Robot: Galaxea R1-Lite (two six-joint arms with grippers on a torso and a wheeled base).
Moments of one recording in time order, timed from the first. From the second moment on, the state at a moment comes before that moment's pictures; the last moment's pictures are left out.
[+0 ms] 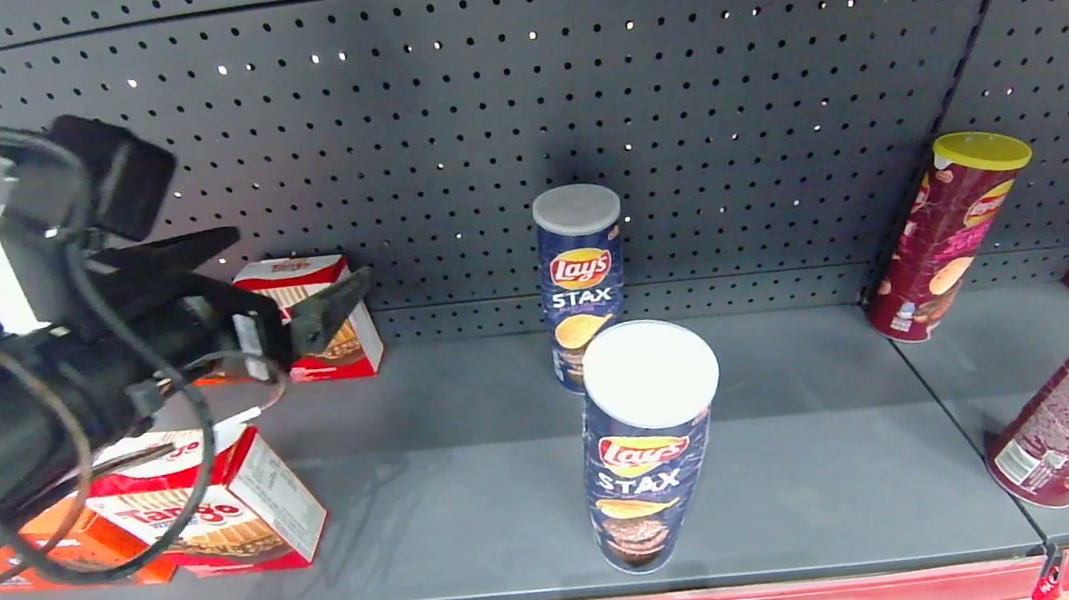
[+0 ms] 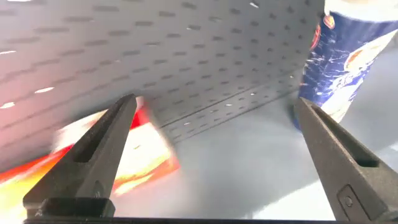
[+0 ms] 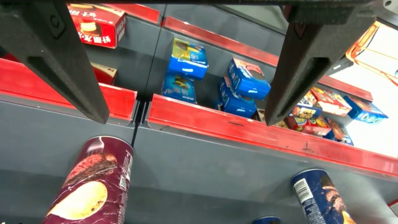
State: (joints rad) left arm -0.34 1.39 -0.76 -0.65 0.02 0.23; right arm 0.39 0.00 0.00 0.00 -0.05 0.01
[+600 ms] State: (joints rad) left arm -0.27 0.64 -0.33 -0.31 0.07 0.15; right arm 0.39 0.00 0.00 0.00 -0.05 0.01
